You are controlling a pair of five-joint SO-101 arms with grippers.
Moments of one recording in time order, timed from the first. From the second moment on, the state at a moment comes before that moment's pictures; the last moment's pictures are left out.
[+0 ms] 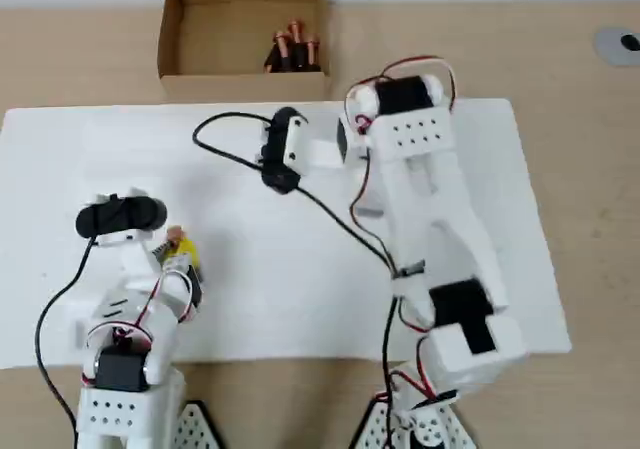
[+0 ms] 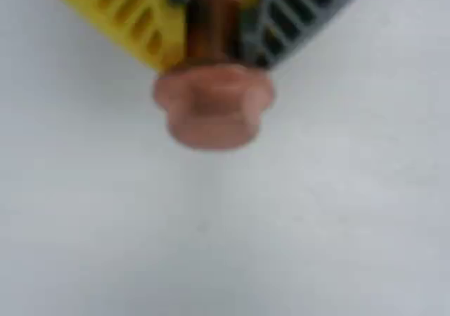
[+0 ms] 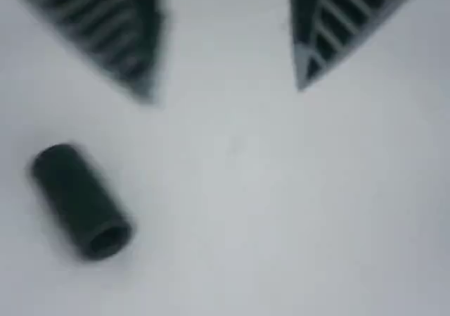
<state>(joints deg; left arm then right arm) 0.8 -104.2 96.3 53.9 5.1 -17.4 9.1 -11.1 100.4 59.8</state>
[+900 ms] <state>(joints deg) 0.8 -104.2 96.3 53.9 5.1 -10.0 43.4 -34.2 101.1 67.2</state>
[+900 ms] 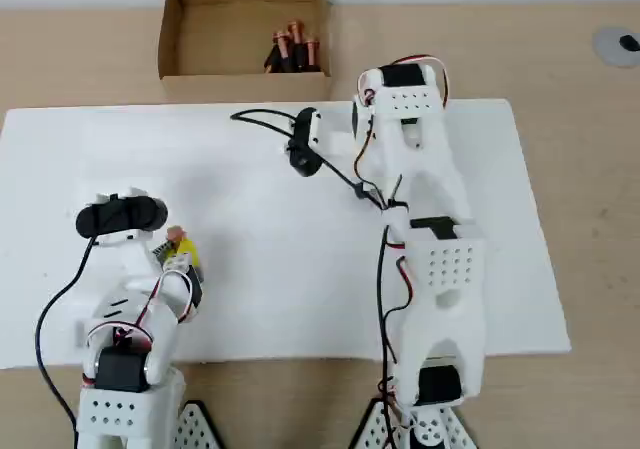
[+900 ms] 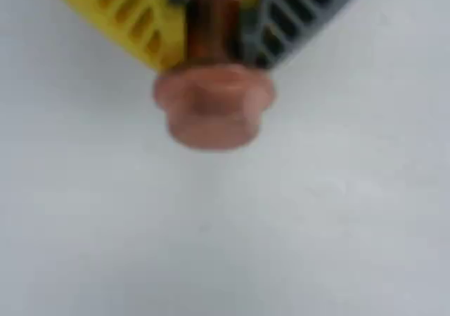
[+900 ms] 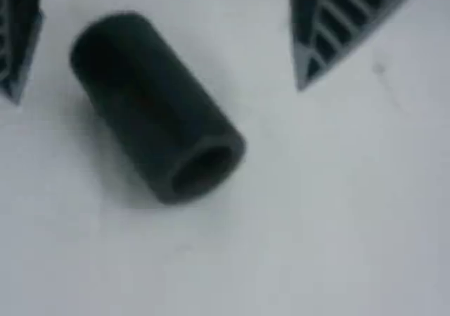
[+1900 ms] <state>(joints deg) 0.8 -104.2 96.3 53.9 5.1 -9.8 52.7 -48.6 101.6 63.3</state>
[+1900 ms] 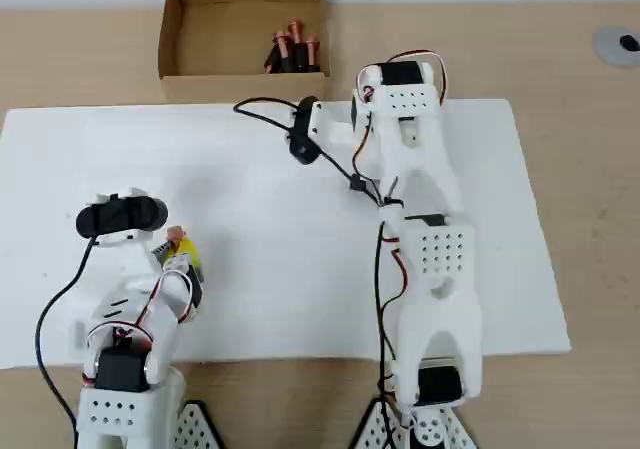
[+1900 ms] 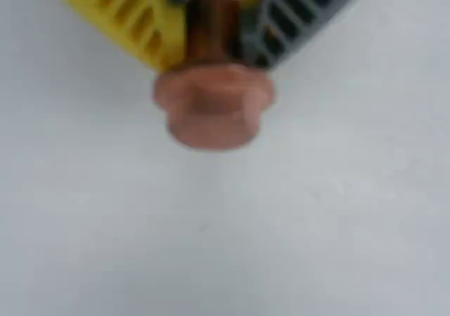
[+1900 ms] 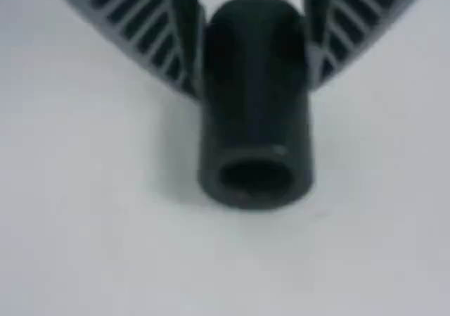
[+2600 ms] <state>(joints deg) 3.7 -104.2 84.6 40.0 -4.4 -25.4 -8.7 -20.9 101.7 5.6</state>
